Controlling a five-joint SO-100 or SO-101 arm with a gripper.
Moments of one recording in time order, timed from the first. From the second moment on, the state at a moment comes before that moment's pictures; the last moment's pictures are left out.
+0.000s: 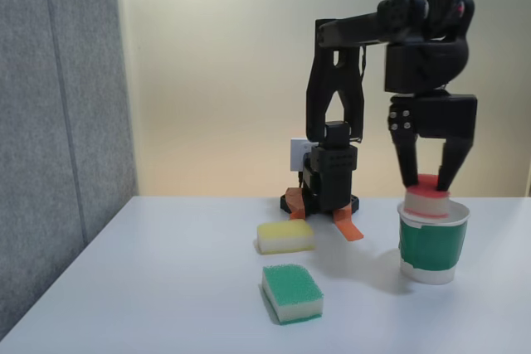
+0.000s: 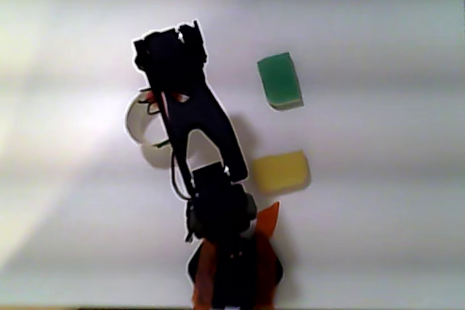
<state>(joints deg) -18.2 95.1 81.4 99.4 -60.7</state>
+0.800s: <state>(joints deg) -24.5 103.4 91.2 99.4 -52.3</state>
